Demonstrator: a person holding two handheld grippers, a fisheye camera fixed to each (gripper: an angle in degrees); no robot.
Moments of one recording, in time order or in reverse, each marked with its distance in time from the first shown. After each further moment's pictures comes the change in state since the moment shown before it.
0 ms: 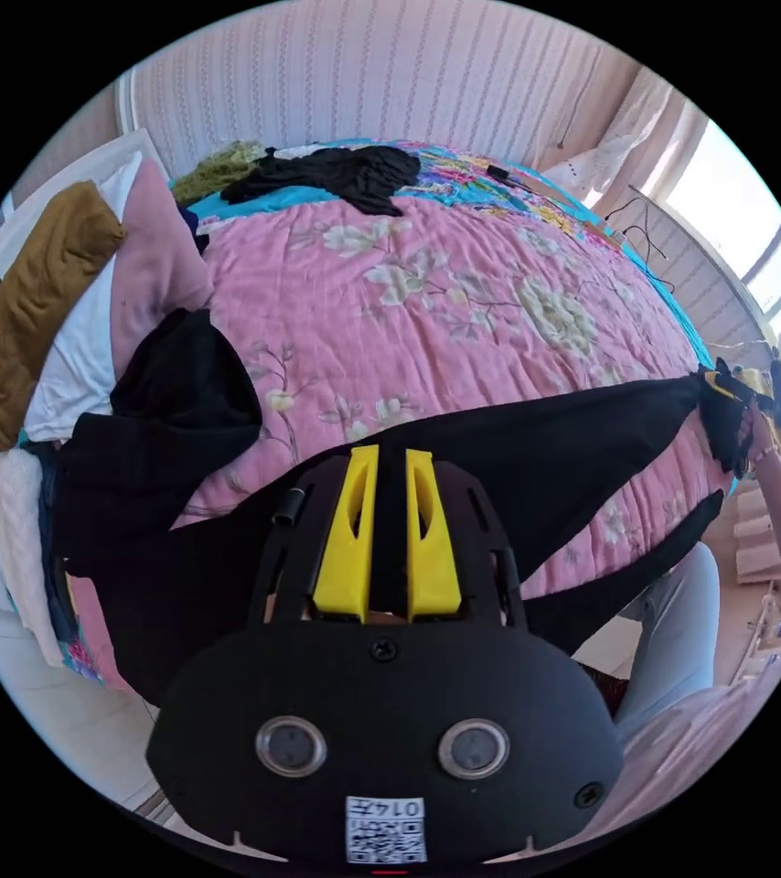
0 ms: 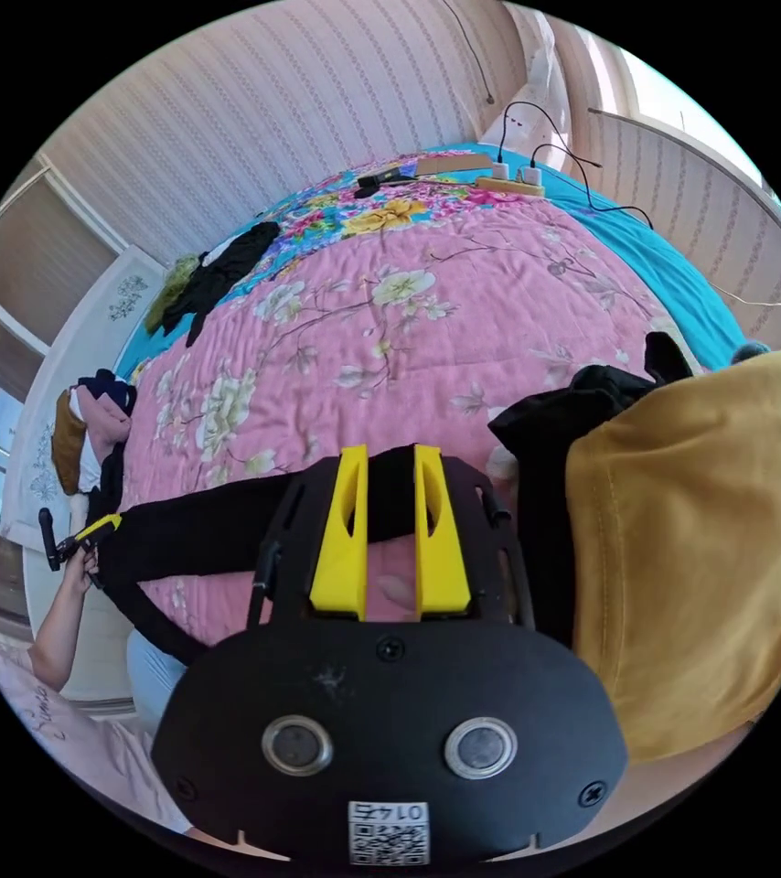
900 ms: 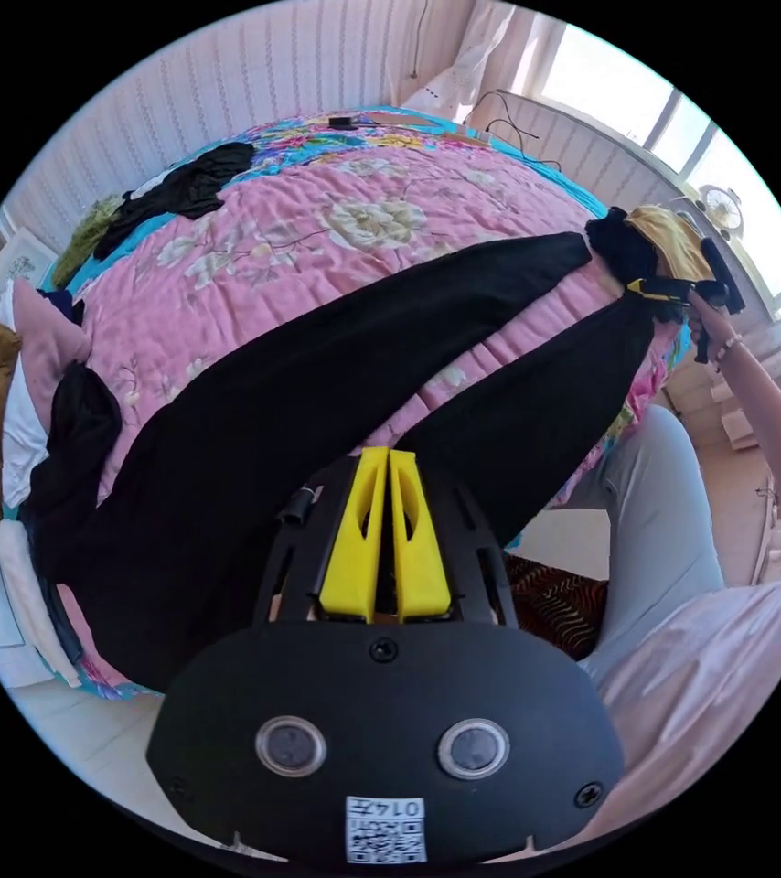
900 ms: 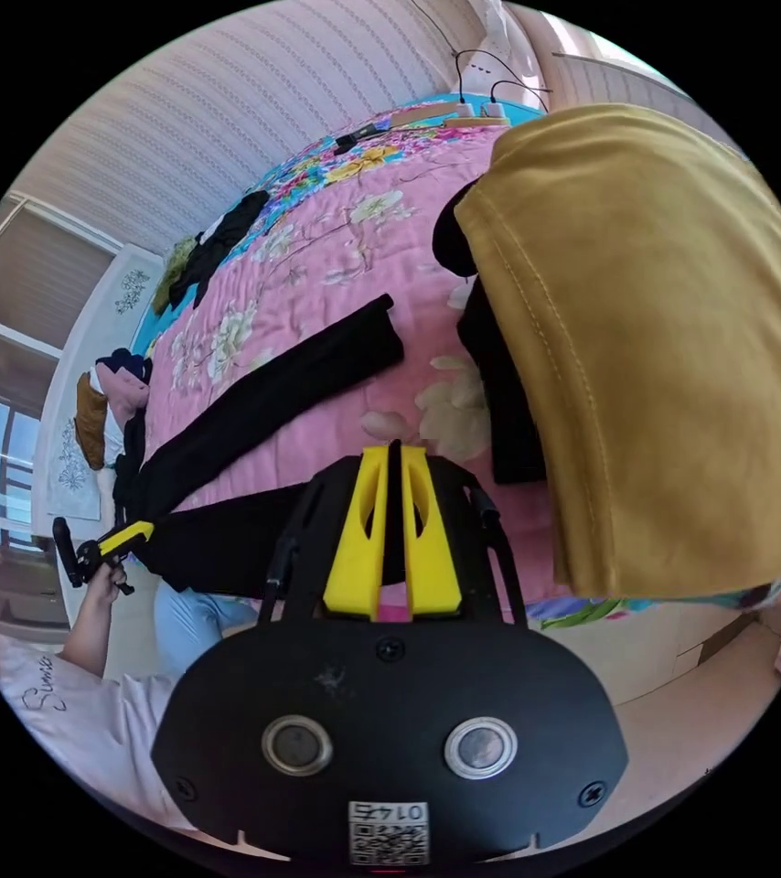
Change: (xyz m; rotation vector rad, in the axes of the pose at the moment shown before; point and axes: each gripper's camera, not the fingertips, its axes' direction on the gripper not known) left arm 0.141 0.053 0.002 -0.169 0.054 0.217; right arm -0.019 0.106 -0.030 -0.146 -0.067 0.116
